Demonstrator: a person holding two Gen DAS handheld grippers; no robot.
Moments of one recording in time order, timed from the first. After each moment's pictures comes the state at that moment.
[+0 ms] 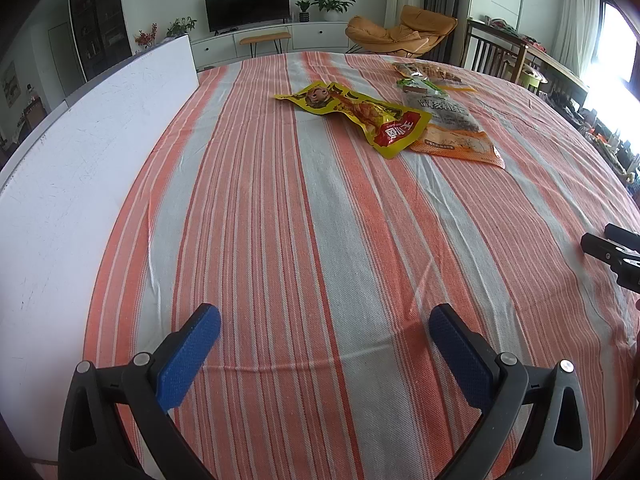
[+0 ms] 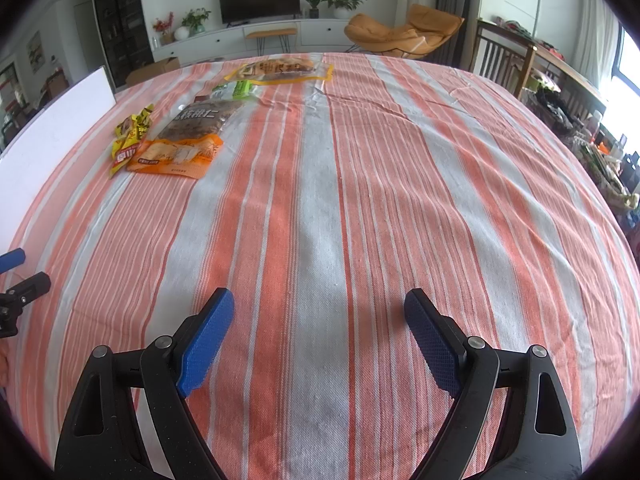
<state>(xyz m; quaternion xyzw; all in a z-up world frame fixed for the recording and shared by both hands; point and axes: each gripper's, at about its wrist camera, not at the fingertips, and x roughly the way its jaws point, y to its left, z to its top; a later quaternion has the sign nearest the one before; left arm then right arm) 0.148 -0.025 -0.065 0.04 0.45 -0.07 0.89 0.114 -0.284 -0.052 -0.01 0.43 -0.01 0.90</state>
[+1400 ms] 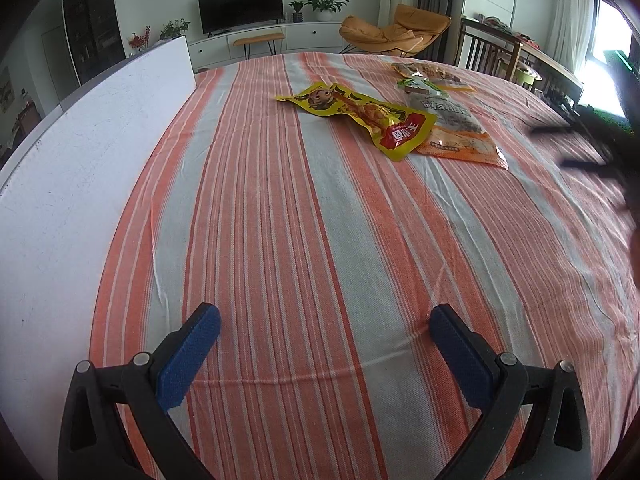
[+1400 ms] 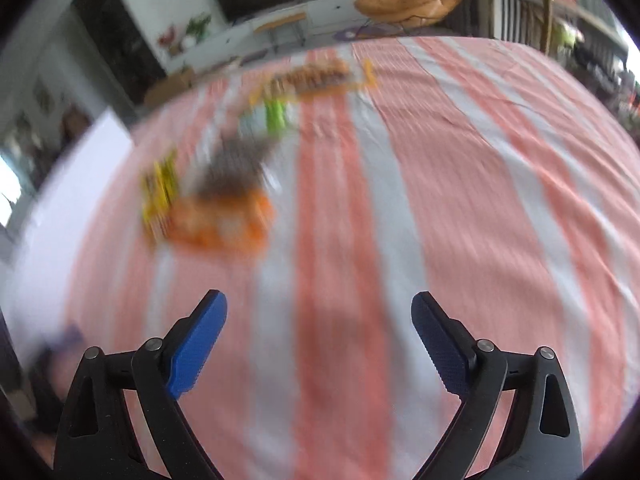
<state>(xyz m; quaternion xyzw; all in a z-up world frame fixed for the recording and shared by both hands) 0.157 -0.016 -0.064 0.05 0.45 -0.09 0.89 0.198 -0.267 -0.026 0.12 0.46 0.05 0.88</state>
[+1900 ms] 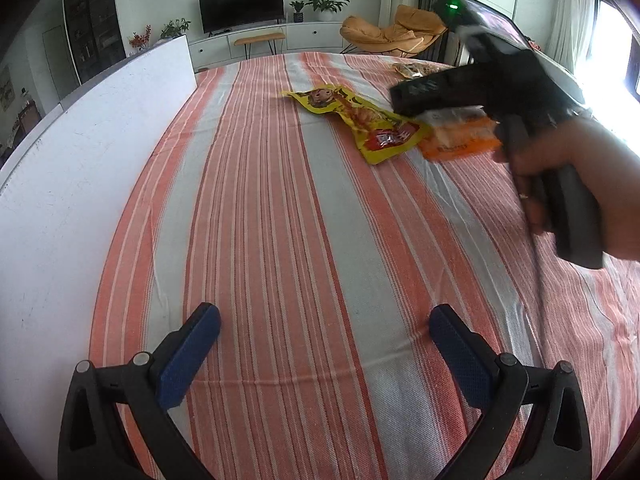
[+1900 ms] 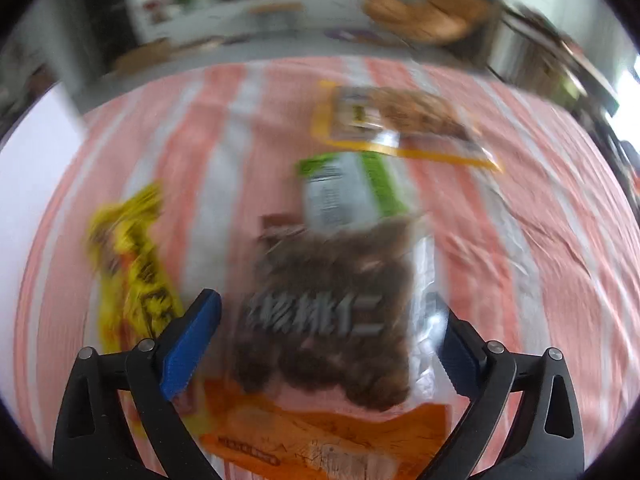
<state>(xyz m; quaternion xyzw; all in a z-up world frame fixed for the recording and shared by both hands) 0.157 -0.016 -0.065 0.04 0.45 -0.09 0.89 0.312 -0.150 -0.053 -0.01 0.47 0.00 0.88</state>
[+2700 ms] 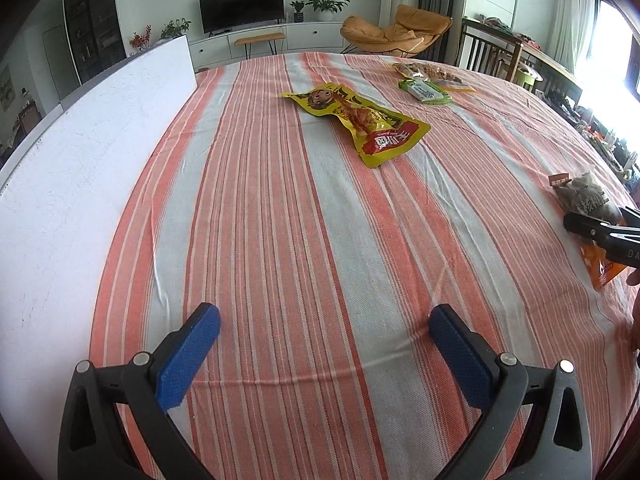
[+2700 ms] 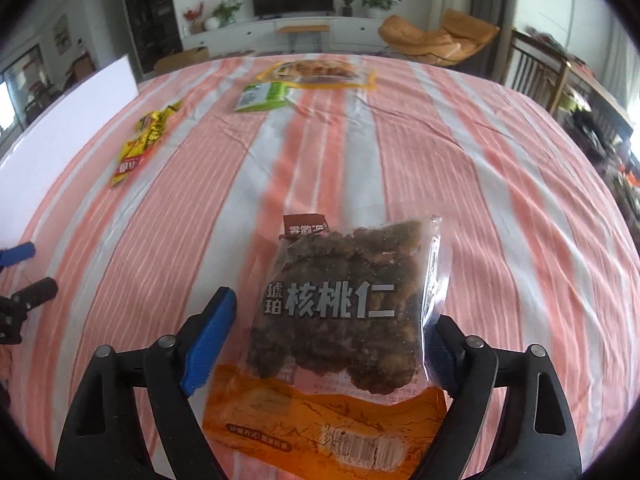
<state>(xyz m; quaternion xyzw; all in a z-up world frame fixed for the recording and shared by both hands) 0.158 -0.016 -0.064 0.04 0.45 -0.09 0.89 0.150 -0.271 -0.049 -0.02 0.44 0.05 0.90</state>
